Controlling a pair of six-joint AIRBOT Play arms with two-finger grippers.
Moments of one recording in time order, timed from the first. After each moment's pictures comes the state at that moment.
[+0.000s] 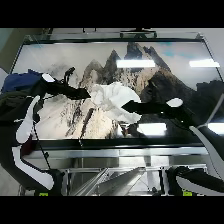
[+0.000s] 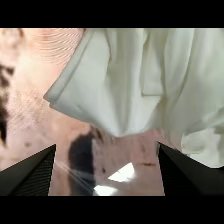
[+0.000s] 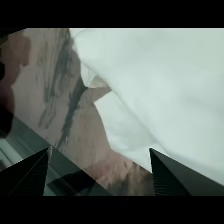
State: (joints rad) left arm -0.04 -1.82 1.45 0.81 -1.18 -1.03; right arm 0.25 -1.31 0.80 -0.32 0.82 0.92
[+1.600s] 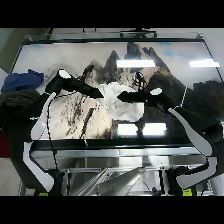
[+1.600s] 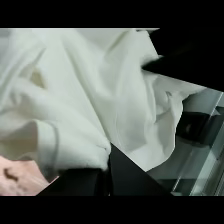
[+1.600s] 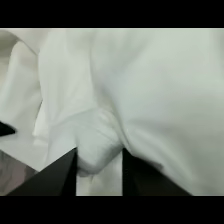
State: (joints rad) left arm -0.22 -1.92 1.62 0.68 -1.31 -0.91; right arm 0.28 -1.68 1.11 -0.29 0.65 0.87
